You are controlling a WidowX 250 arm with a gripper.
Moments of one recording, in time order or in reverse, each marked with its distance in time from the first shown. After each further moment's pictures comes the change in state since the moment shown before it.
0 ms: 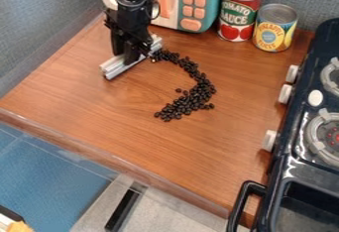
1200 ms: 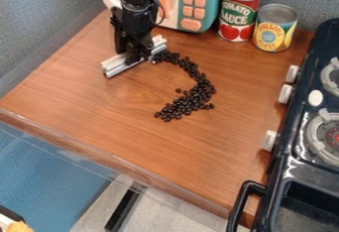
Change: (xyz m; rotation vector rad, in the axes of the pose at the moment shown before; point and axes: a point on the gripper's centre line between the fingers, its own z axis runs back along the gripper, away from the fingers) arm 0.009 -0.012 0.000 0.069 -0.064 -0.159
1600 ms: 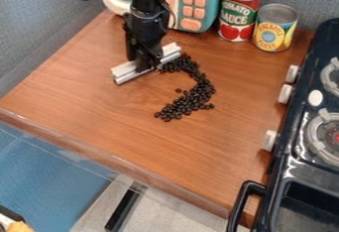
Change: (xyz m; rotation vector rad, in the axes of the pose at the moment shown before) arm 0.000 -0.019 0.005 -0.012 -0.034 -0.064
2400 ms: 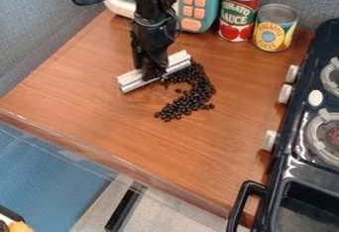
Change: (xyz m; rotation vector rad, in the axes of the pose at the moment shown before) arm -0.003 -0.022 0.013 -0.002 -0.045 -0.057
